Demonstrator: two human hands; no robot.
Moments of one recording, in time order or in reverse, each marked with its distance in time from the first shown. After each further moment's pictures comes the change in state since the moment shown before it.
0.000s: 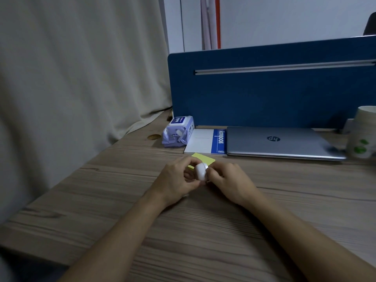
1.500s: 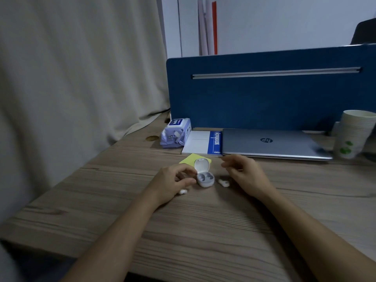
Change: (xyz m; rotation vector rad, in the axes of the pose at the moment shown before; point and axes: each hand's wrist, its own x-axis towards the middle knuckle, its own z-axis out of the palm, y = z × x) left_hand -0.013 0.000 -0.012 -0.008 -0.118 -0.201; right_hand -0.004 0.056 -0.020 0.207 0.156 0.041
